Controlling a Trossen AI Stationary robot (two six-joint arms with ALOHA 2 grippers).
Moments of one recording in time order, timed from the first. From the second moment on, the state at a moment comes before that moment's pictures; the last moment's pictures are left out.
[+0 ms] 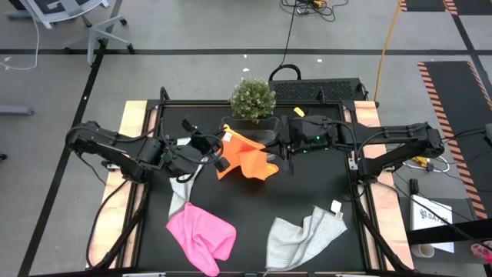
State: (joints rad) left arm -0.29 1.38 1.45 -0.52 -1.03 -0.11; right arm 0.00 1.27 1.17 -0.28 -0.03 0.07
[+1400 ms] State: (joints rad) left arm -0.29 1.38 1.45 -0.52 -1.02 -0.12; right arm 0.17 1.21 1.17 -0.45 0.21 0.22
